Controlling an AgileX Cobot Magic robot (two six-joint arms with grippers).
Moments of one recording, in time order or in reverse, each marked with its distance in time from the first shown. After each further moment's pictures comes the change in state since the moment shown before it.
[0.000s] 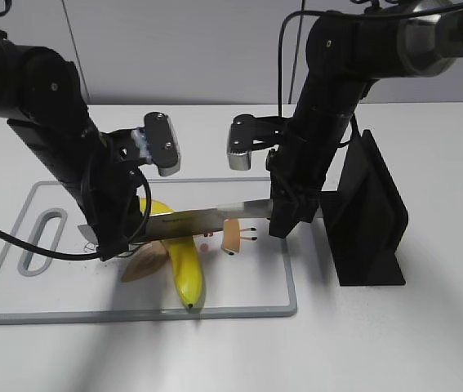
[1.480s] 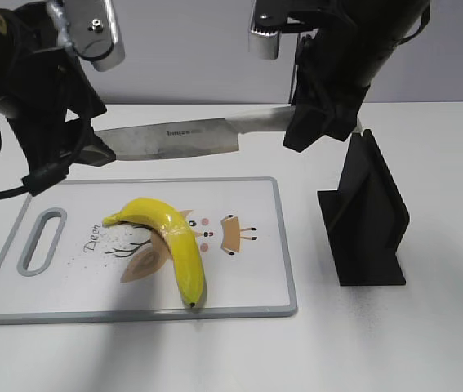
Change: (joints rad) left arm -0.005 -0.405 0.014 0.103 0.037 -0.020; right arm 0.003 -0.347 0.009 -0.020 0.046 0.080
